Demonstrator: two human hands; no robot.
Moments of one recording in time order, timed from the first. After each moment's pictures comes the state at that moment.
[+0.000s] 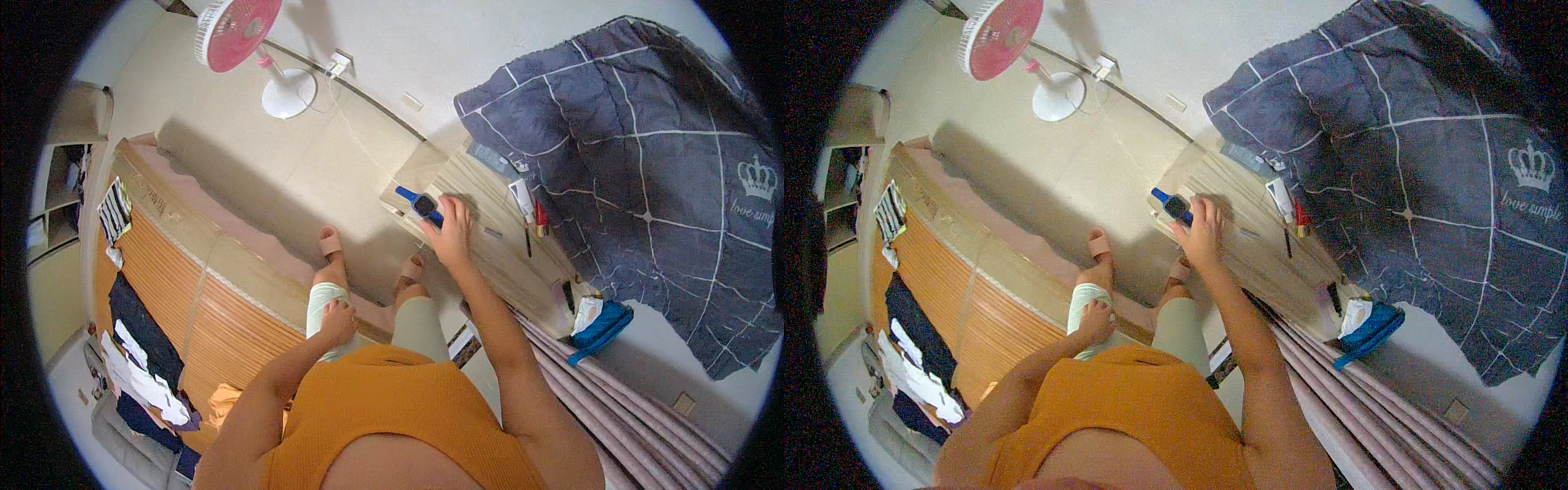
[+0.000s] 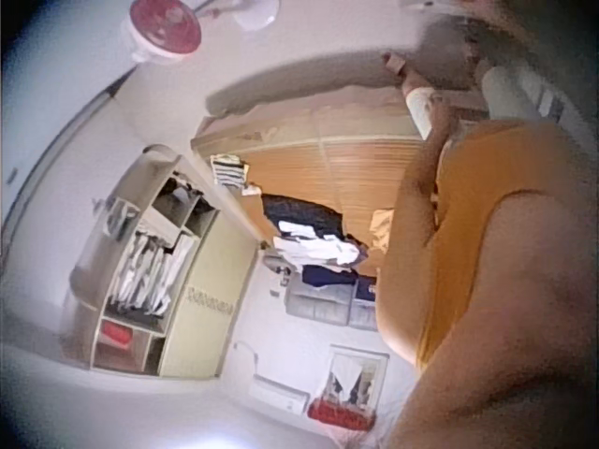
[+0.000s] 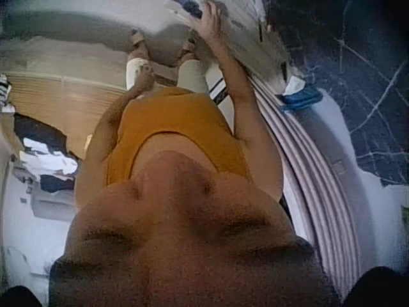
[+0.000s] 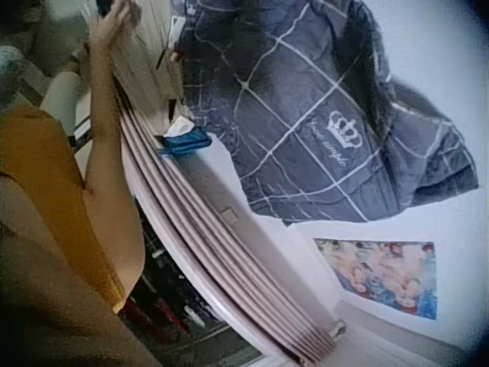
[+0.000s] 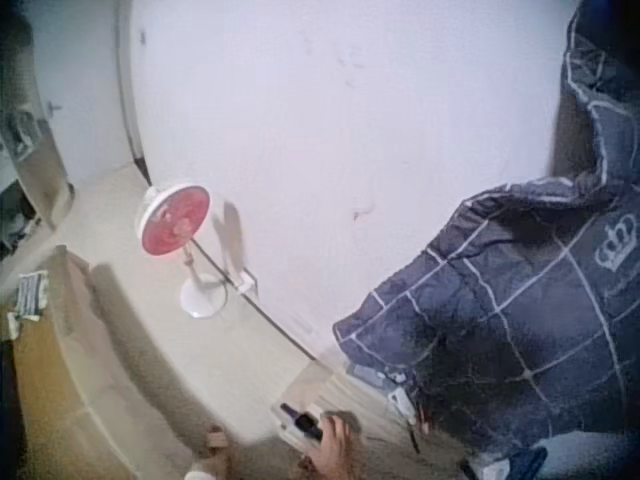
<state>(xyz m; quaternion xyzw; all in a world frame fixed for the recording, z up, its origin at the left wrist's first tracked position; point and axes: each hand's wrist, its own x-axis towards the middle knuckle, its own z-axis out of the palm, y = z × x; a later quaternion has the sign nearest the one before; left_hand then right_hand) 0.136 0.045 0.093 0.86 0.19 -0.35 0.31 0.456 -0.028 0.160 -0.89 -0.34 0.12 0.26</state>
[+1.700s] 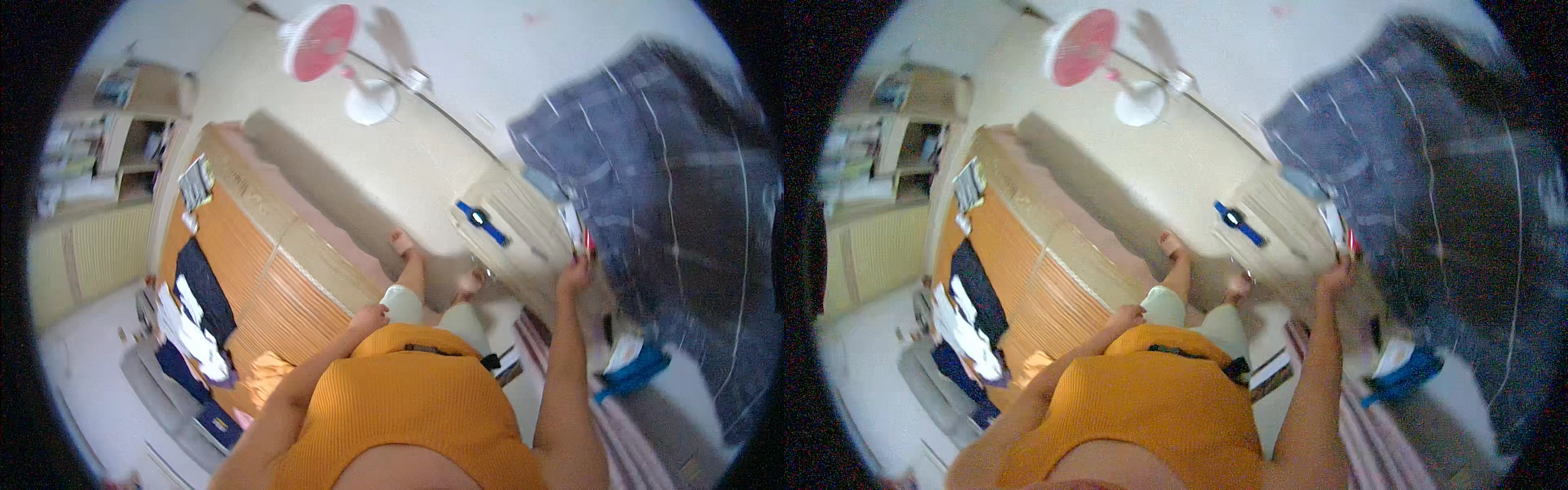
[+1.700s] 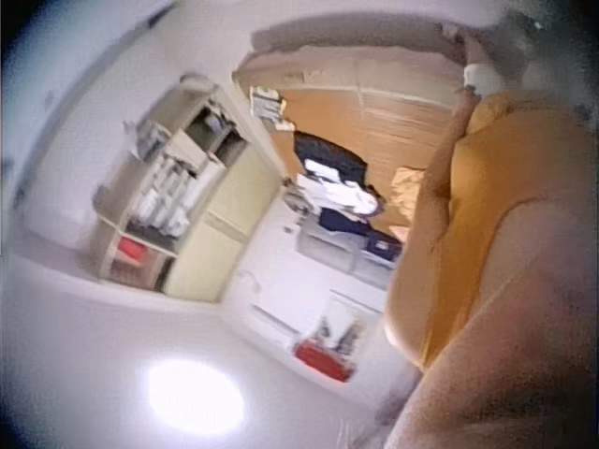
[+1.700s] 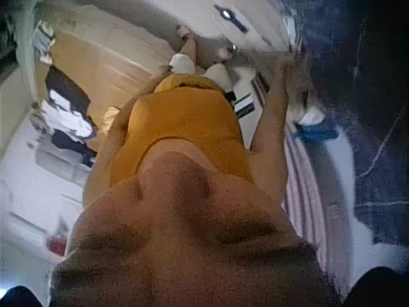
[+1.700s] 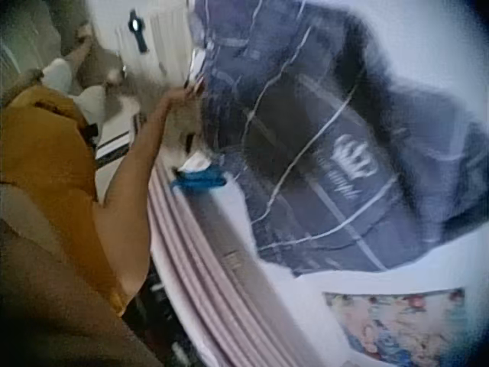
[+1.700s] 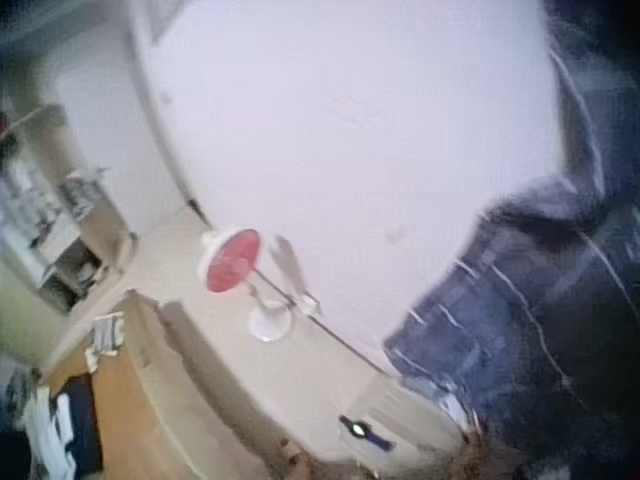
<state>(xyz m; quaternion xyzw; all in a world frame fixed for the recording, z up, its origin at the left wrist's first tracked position) 0.121 0.078 0.145 0.74 0.35 -0.40 0.41 0.558 -0.200 0.110 -0.98 -0.14 -0.05 0.16</state>
